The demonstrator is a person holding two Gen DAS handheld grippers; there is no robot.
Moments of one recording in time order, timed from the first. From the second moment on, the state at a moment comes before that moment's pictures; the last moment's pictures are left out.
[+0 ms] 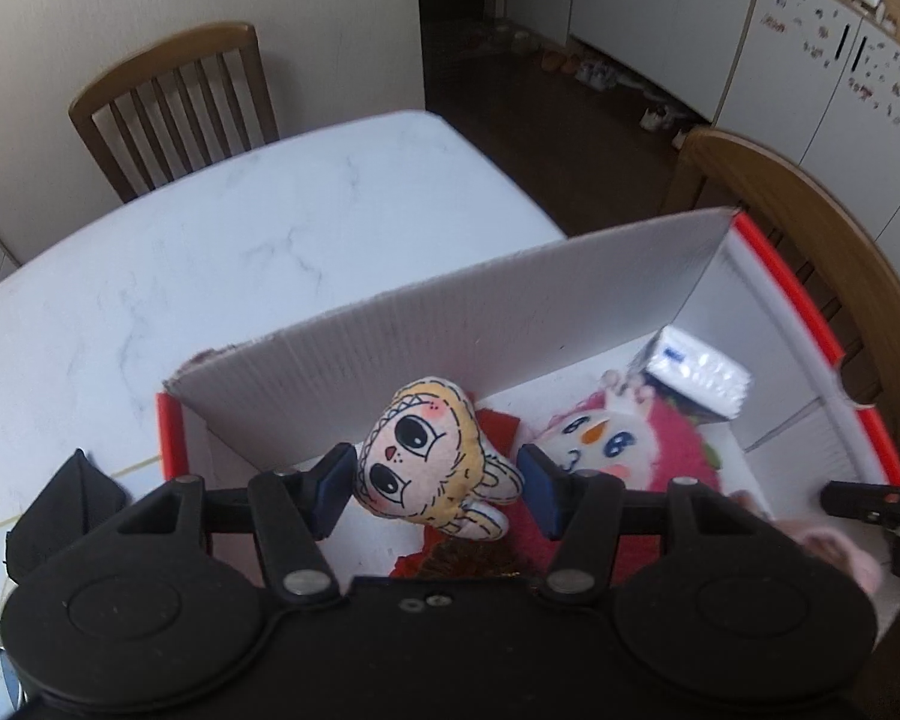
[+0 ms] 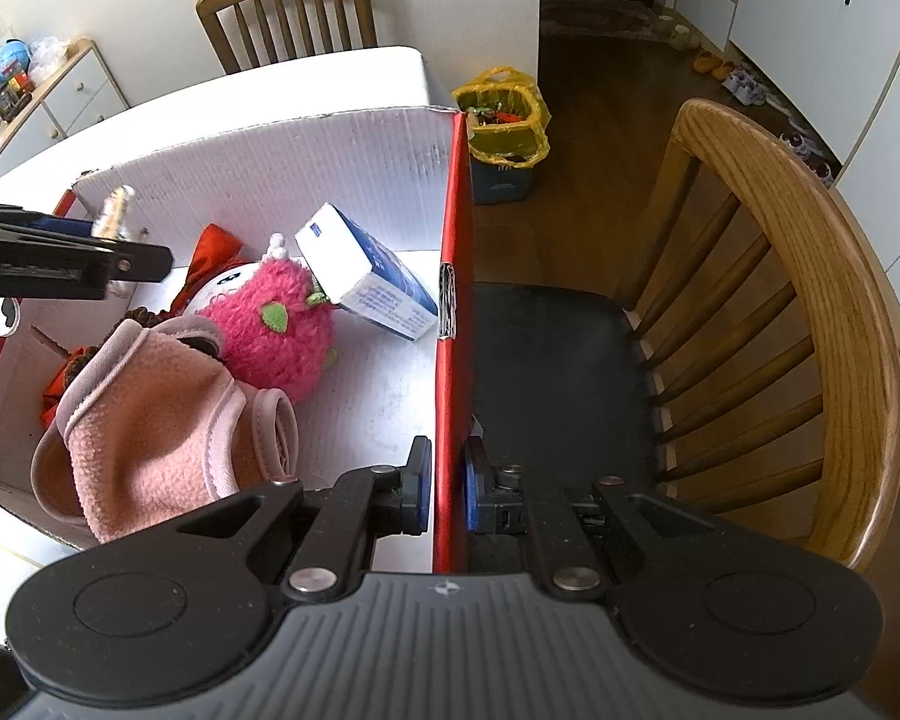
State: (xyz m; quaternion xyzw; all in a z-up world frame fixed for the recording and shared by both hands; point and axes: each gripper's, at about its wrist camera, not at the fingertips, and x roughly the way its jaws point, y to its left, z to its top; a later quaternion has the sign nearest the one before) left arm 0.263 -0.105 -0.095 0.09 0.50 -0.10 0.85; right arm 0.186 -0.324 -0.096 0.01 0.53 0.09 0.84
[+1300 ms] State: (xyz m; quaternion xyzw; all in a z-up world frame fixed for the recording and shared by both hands) left arm 0.261 -0.091 -0.089 0.04 0.50 -0.12 0.86; right arm 0.188 -0.324 -0.100 0.01 0.53 0.09 0.84
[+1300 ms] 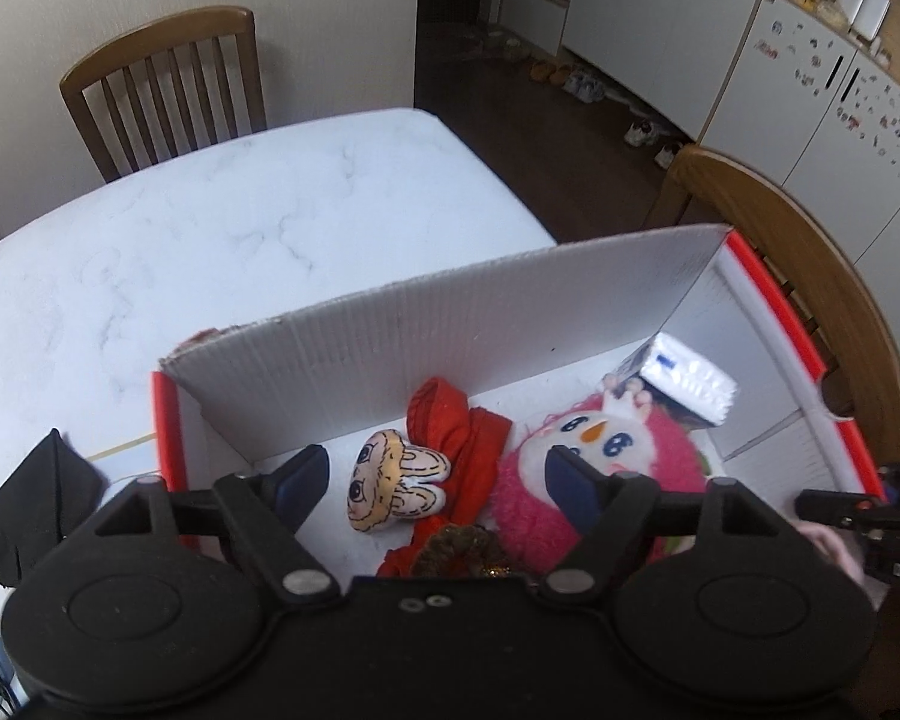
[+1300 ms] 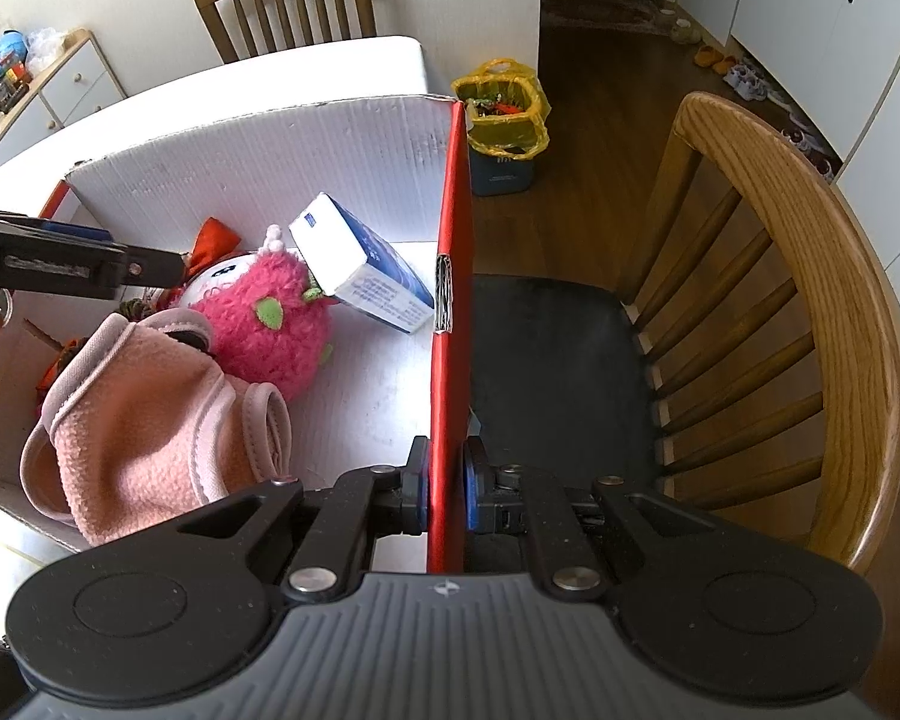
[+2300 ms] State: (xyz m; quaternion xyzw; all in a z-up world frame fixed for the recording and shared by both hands) left arm 0.222 0.021 -0.053 -0.02 0.46 -0.04 0.89; right arm 0.186 -0.312 -0.096 -0.02 0.54 0.08 0.84
